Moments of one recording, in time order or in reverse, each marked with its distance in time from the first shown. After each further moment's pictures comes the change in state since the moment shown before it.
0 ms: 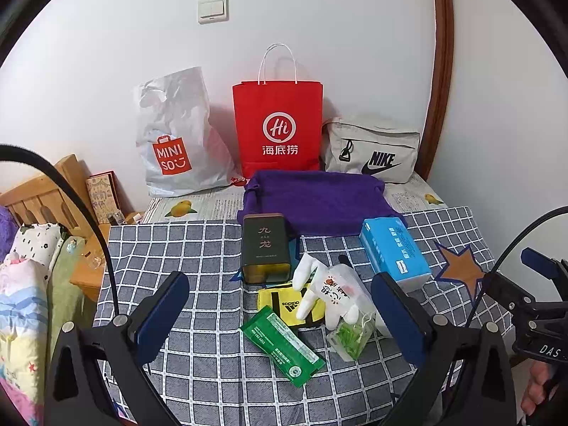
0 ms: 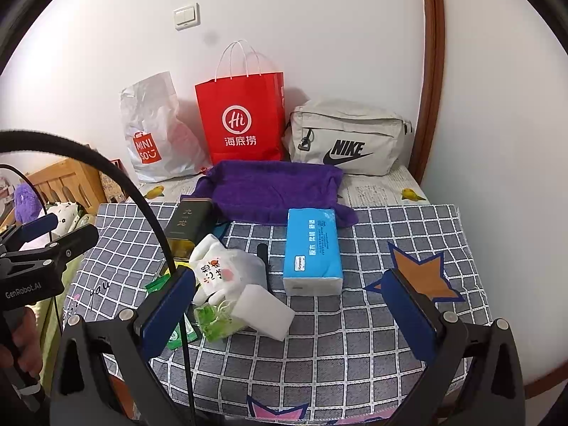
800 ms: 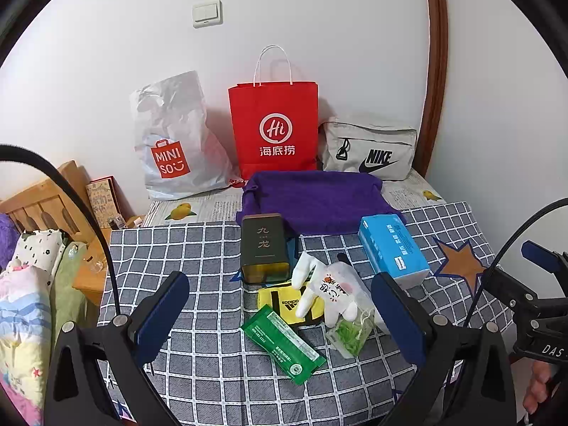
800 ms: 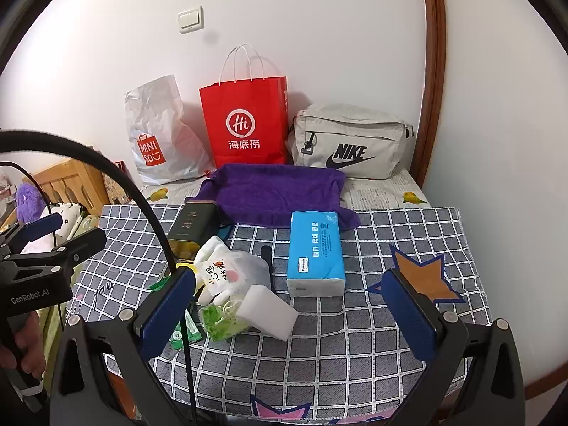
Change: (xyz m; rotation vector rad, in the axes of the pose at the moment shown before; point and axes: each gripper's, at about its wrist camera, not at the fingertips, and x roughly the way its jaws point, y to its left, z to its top) left arm -0.004 -0.003 -0.001 0.013 -0.004 0.001; right arm -0.004 0.001 -0.002 -0.005 -0.018 0.010
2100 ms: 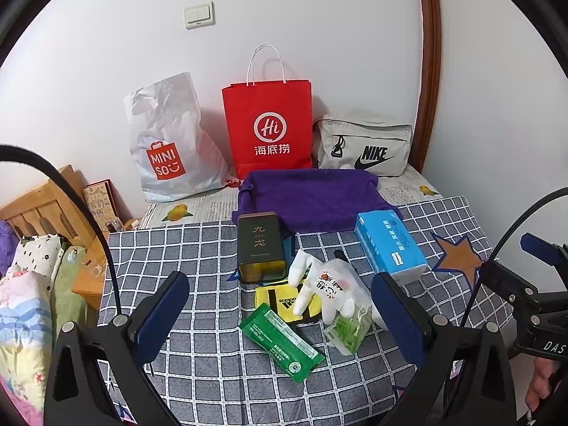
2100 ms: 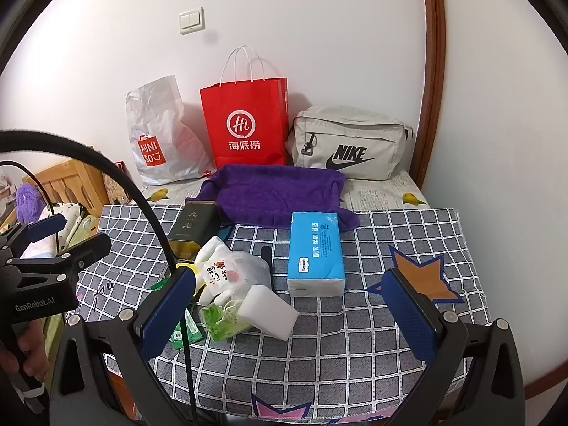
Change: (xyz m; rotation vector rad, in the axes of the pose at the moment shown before) left arm -0.002 -0.005 -0.005 0.031 -0.003 -0.010; right arm -0.007 0.002 -0.002 -0.004 -0.012 -0.008
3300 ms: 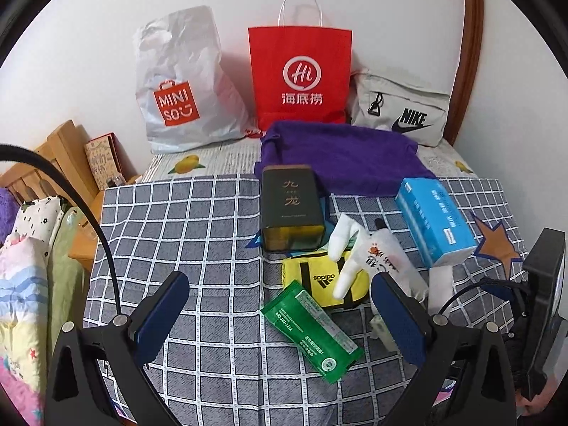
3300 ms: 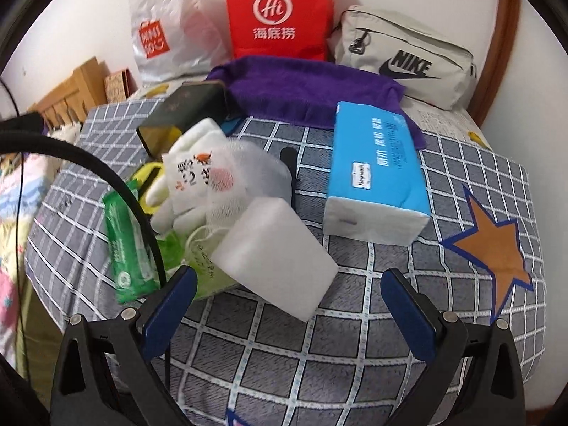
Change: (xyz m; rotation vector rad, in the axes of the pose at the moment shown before) left arm 0.084 0.037 -0.021 -0.061 0.166 0.039; right arm 0.160 0.026 -0.071 -0.153 0.294 0.063
